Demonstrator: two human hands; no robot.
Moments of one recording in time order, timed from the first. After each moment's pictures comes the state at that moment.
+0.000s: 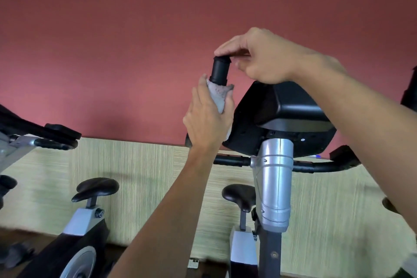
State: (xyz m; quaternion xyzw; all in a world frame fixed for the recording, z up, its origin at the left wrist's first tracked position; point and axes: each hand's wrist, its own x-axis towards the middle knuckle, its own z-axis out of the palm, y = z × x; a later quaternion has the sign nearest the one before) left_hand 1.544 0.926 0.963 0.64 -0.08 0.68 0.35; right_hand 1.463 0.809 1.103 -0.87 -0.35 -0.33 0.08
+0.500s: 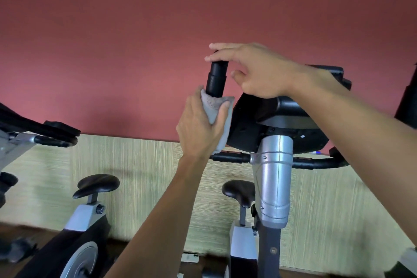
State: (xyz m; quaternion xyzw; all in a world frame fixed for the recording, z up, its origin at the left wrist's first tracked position) left_hand 1.540 0.945 0.936 0.65 -0.13 0.63 0.40; right_hand 1.468 0.810 1.081 -0.87 -0.36 -0.34 -0.01
